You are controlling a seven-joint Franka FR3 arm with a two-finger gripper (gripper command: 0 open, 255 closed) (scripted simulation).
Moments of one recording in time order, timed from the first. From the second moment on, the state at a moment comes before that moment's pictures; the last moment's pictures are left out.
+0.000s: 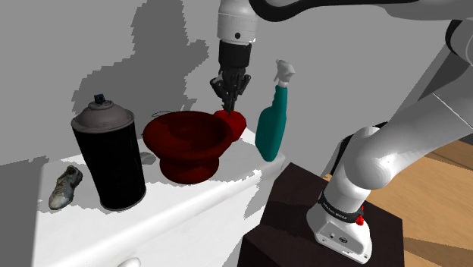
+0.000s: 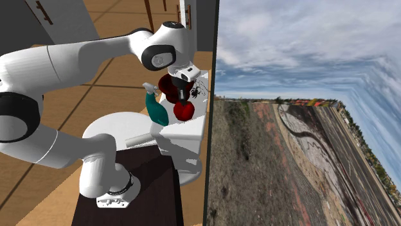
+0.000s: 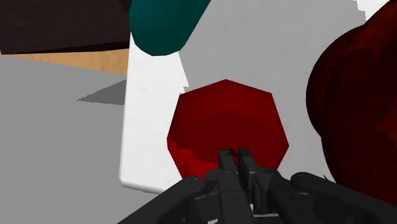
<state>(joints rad) 0.04 -0.49 0.40 -2.18 0.15 1.72 0.45</state>
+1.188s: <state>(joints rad) 0.03 -0.46 0.38 -1.96 0.13 1.54 0.46</state>
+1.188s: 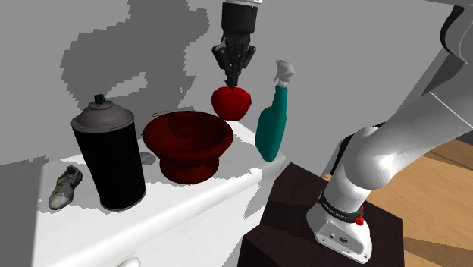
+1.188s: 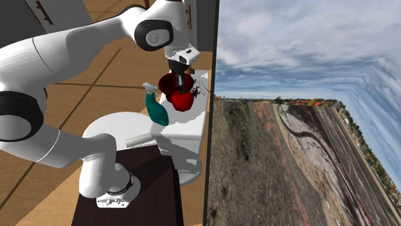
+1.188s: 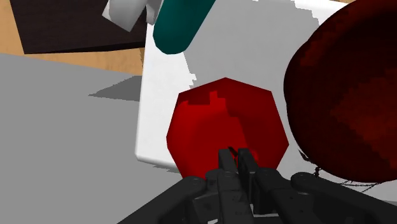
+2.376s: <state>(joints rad) 0.01 -0.34 0.39 -1.62 0.09 1.30 0.48</state>
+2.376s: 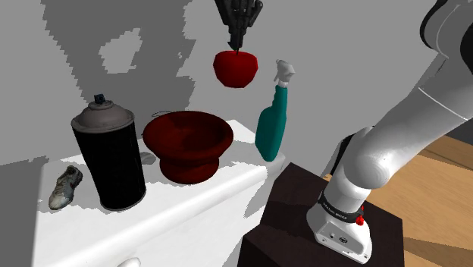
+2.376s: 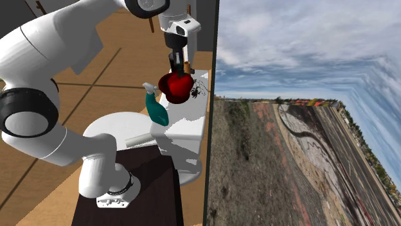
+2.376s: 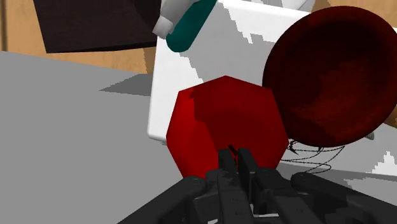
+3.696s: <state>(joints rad) 0.15 0.03 0.70 -1.18 -0.05 1.18 0.91</state>
